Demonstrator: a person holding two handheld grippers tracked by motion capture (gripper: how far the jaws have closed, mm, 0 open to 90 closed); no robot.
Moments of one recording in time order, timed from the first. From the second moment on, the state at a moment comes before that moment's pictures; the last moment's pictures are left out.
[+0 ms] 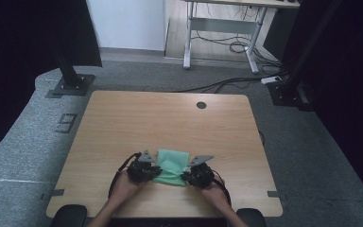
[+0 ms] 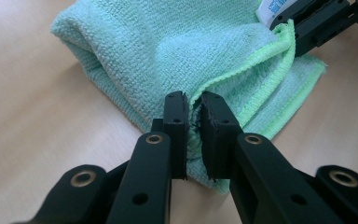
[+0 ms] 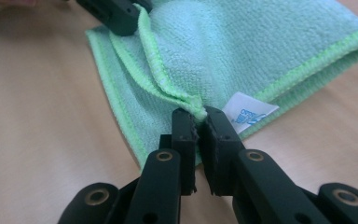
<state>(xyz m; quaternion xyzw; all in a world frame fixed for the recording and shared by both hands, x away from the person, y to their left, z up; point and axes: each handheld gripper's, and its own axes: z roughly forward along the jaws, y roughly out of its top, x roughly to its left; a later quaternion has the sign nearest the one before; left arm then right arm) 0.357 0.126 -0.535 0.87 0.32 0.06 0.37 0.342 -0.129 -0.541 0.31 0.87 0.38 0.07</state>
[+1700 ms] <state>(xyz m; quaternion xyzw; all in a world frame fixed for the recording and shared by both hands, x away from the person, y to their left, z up) 0.348 0.132 -0.541 0.86 0.37 0.10 0.35 0.338 -0.145 -0.542 0.36 0.85 0.35 0.12</state>
